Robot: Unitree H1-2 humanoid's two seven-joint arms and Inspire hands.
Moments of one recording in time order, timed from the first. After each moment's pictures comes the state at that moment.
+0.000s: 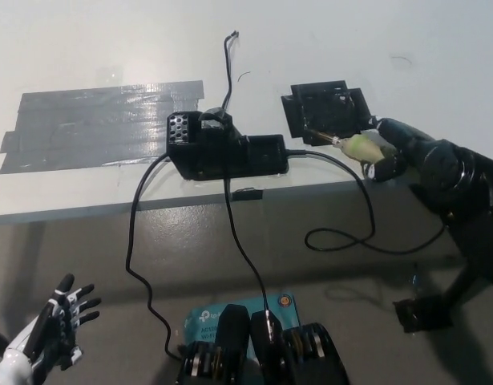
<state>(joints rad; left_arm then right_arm) -0.02 0.41 0.08 -0.01 -0.21 0.45 -0.31 -0.85 -0.34 0.39 0.52 -0.57 0.46 0.44</state>
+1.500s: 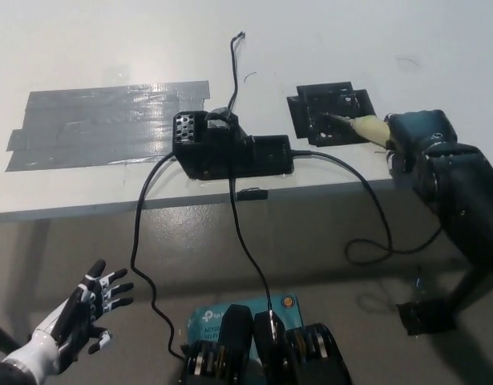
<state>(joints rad) -0.09 0.40 0.00 -0.01 -0.22 0.44 -0.35 -0.94 -0.38 0.72 0.75 -0.84 0.39 0.28</state>
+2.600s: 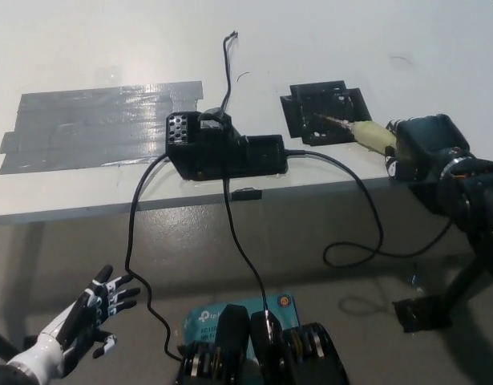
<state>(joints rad) -0.08 0.40 -0.01 0.00 -0.20 0.42 -0.38 -0.84 -0.44 0.56 0.64 -0.82 0.13 0.15</state>
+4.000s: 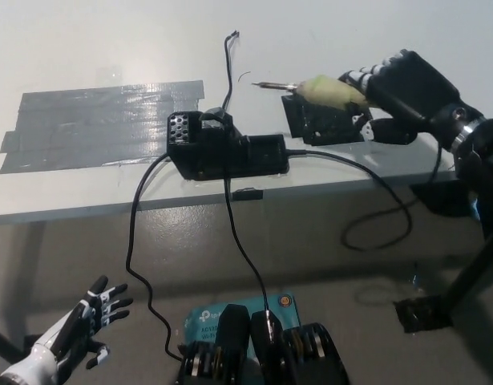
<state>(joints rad) -0.05 0.41 0.00 0.00 -0.18 0.40 -0.38 -0.90 -0.52 0.52 0.47 -0.91 -0.32 -0.03</state>
